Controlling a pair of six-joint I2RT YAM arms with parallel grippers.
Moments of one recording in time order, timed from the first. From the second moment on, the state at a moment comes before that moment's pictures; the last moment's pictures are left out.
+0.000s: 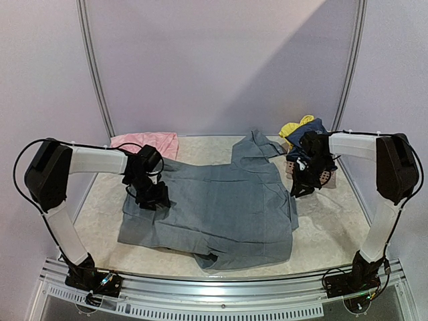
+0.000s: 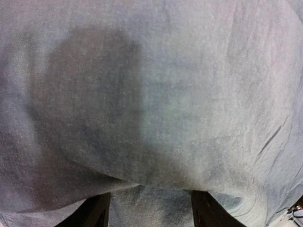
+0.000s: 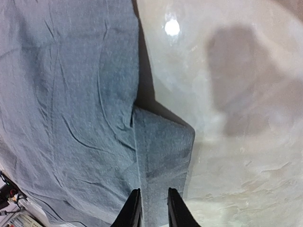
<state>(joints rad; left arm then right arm) -0.47 1.79 1.09 -0.64 0.17 -0.59 0.29 1.86 1.32 -0.91 -0.28 0.39</state>
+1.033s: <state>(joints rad) -0.89 1.46 1.00 -0.76 0.12 -0.25 0.45 1.34 0.72 -0.71 -0.45 0.64</state>
